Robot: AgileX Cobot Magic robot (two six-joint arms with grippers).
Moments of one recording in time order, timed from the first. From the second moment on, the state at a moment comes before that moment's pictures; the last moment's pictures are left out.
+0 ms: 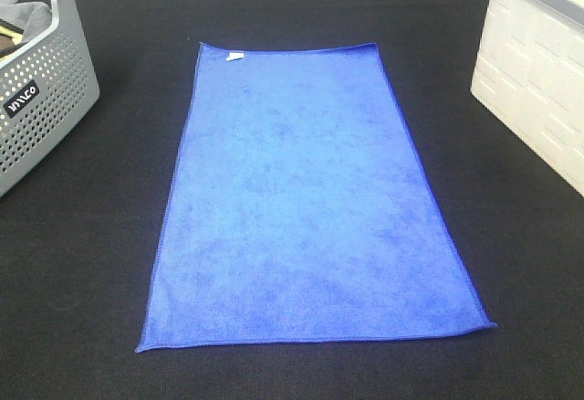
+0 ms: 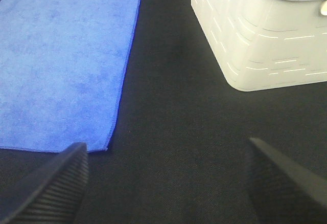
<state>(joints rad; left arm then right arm) -0.07 0.00 -0.50 -0.15 1.06 0.08 -0.02 0.00 -0.51 0.13 1.07 -0.15</state>
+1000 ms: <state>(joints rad) -0.07 0.00 -0.50 -0.15 1.06 0.08 -0.02 0.00 -0.51 0.13 1.07 -0.15</state>
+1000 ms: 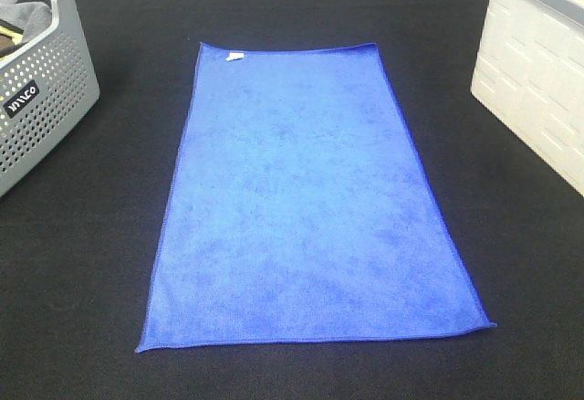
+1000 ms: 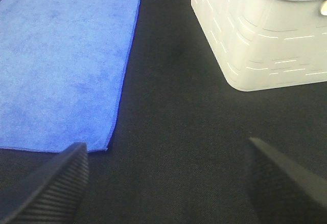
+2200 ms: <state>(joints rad) -0.07 0.00 -0.50 -0.15 1.06 0.08 -0.02 0.00 -0.51 0.13 1.07 -0.15</state>
